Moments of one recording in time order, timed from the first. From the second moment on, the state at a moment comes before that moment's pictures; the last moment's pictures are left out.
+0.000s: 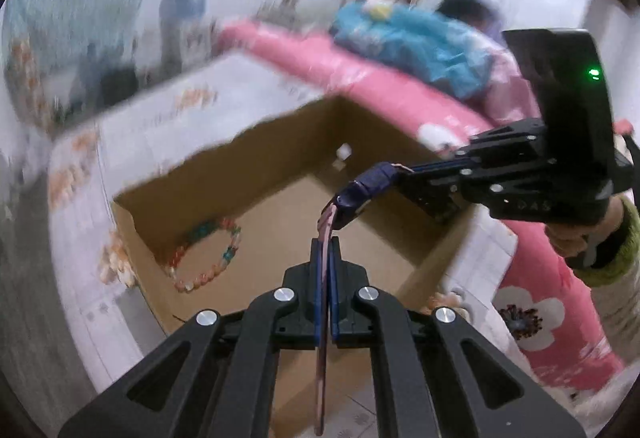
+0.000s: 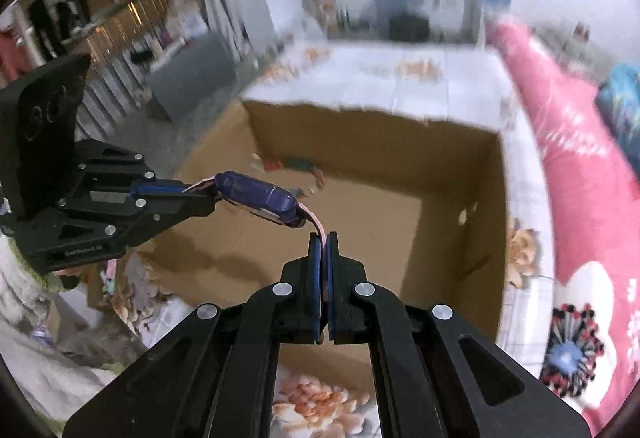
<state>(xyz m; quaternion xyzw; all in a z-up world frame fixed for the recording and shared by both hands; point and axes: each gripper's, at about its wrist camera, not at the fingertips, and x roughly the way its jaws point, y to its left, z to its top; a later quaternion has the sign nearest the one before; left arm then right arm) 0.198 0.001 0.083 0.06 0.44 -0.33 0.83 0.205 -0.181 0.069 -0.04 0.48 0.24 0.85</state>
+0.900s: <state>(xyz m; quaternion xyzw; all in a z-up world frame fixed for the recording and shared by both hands) 0.267 0.006 0.063 -0.03 0.54 -0.28 0.79 0.274 -0.180 0.050 -0.11 0.47 0.13 0.86</state>
